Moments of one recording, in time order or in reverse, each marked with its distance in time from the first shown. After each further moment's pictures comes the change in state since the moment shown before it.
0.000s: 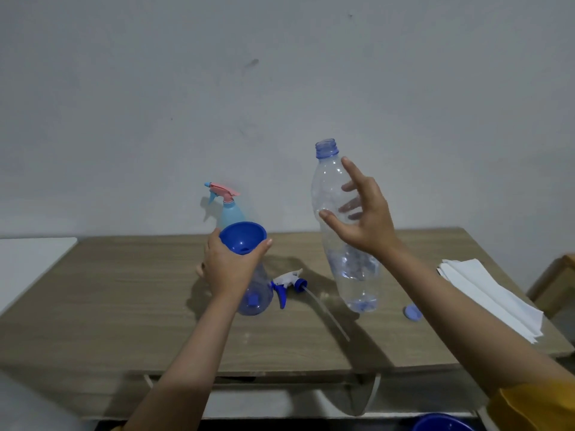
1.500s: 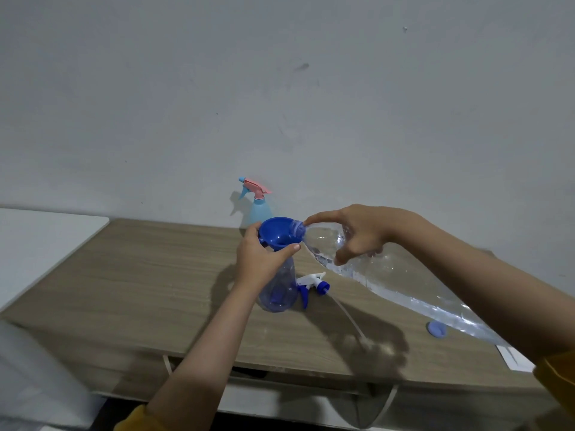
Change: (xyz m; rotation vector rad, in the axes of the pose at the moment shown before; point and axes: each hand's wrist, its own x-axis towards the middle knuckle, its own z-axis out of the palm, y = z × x) left_hand 0.012 -0.010 -0.020 -0.335 -0.290 0.036; right_hand 0.051 -0.075 0.026 -0.476 -1.207 0.218
